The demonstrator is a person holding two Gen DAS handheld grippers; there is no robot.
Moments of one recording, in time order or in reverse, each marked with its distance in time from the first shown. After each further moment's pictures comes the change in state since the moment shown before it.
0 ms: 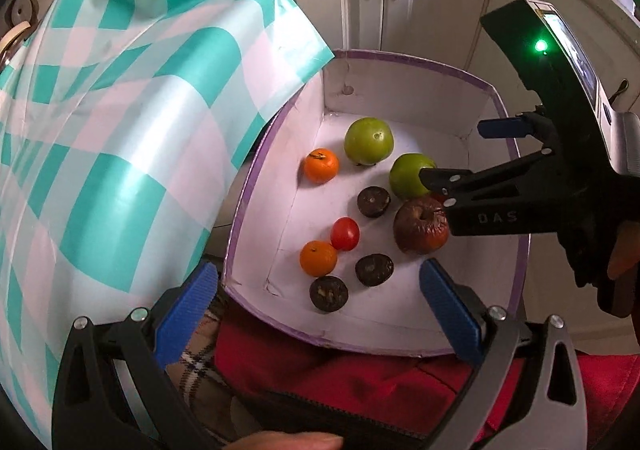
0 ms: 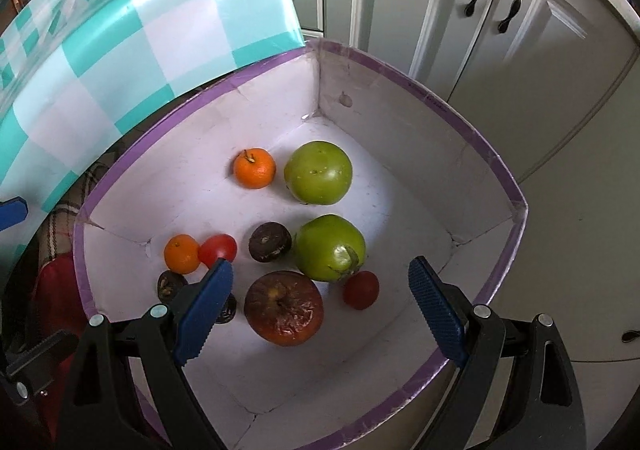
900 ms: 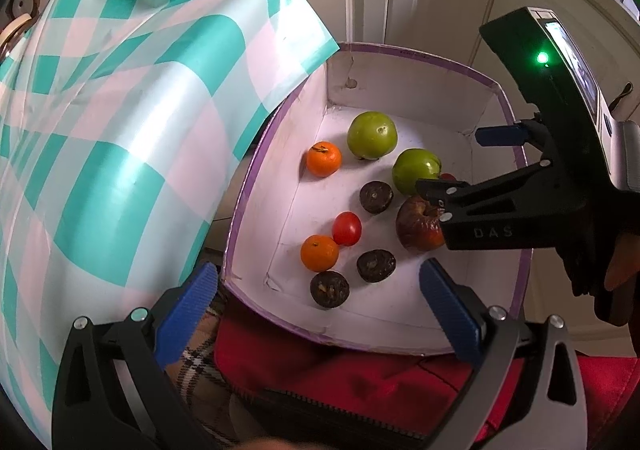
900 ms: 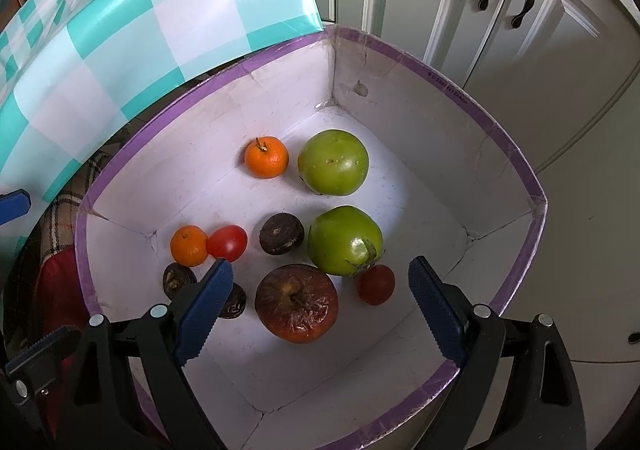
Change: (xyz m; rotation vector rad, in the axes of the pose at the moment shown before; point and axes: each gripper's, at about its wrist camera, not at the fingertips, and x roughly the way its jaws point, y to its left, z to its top) left arm 0.002 0.004 -0.004 -0.015 0.017 -0.006; right arm 0.009 0.008 -0.004 -0.013 0.026 0.018
